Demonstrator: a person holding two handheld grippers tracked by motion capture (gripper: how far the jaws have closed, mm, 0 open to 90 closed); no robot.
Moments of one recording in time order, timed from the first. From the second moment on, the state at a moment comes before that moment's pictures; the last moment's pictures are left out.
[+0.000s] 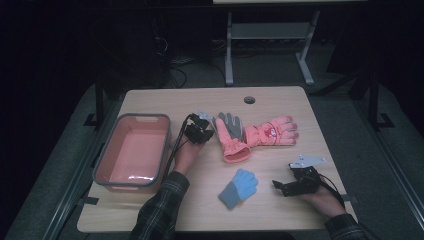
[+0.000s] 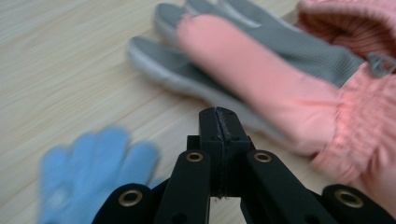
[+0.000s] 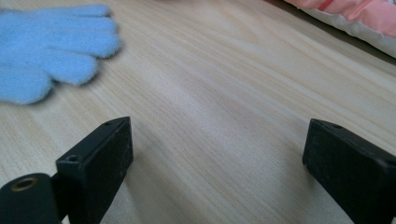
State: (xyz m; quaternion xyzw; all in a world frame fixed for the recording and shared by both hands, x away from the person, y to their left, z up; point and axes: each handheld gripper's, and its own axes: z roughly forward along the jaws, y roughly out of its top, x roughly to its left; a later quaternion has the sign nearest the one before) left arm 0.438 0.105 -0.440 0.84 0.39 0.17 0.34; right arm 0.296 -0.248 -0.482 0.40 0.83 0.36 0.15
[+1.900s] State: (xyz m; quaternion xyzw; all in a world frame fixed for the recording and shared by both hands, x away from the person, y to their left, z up) left arm 0.436 0.126 -0.452 0.82 0.45 0.20 0.30; right arm 0.297 -0.248 -0.482 0.40 0.83 0.36 0.15
